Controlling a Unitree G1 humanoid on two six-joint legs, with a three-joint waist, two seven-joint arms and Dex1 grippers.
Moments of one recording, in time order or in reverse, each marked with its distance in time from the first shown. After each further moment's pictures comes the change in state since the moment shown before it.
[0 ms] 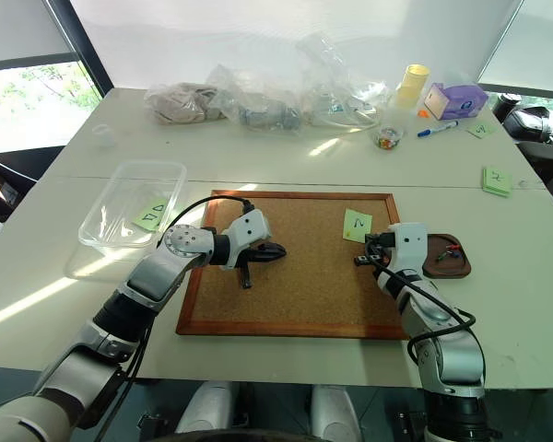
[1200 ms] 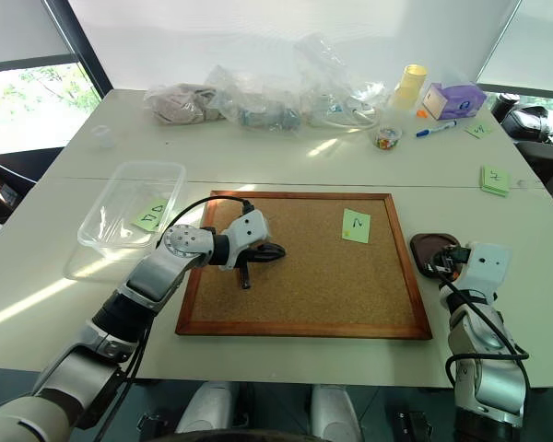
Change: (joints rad) left arm 0.001 0.004 -0.009 -0.004 0.010 -0.001 -0.010; right arm 0.074 -0.007 -0.259 0.120 -0.043 -0.165 -0.132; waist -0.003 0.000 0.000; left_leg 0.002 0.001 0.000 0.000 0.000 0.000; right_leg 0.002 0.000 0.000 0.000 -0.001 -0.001
